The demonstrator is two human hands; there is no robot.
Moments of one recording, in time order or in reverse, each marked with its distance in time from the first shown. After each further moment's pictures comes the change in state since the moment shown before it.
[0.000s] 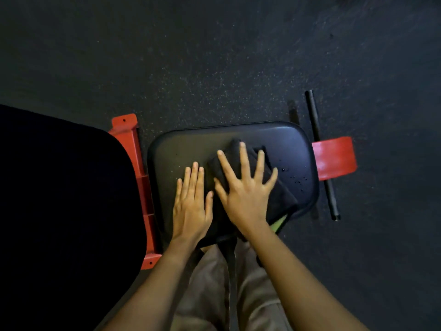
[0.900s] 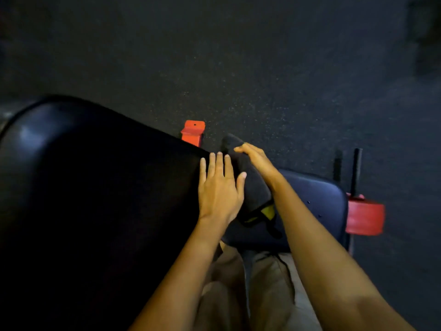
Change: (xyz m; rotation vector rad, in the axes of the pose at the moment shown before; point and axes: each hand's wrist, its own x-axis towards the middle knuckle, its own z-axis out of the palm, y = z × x) left_hand 0.058 0.021 -0.206 0.315 -0.011 -0.348; right_hand 0.147 -0.128 -0.118 1.247 -0.758 0.343
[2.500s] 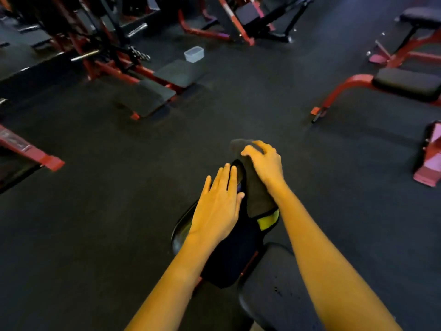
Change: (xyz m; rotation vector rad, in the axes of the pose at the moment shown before) left_hand -0.130 -0.054 -0.255 -0.069 0.269 -0.291; right_hand -0.195 -0.209 0.168 -0.640 -0.135 -0.666
